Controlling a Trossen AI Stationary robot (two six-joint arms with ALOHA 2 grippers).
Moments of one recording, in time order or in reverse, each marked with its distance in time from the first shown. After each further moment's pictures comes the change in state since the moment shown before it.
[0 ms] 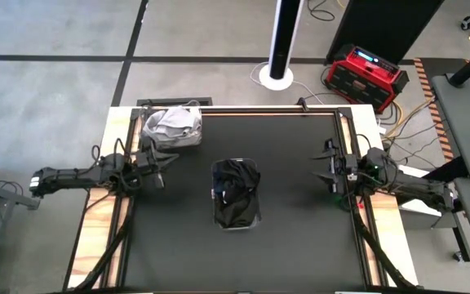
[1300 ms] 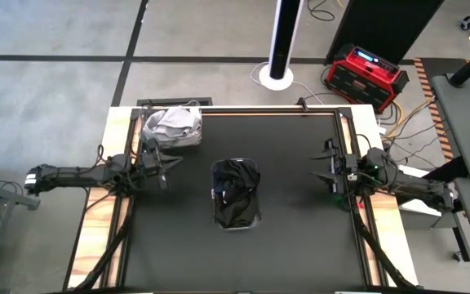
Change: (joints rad) left arm 0.000 0.115 0.002 0.000 0.000 0.000; right arm 0.000 0.000 -0.001 0.000 0.000 0.000
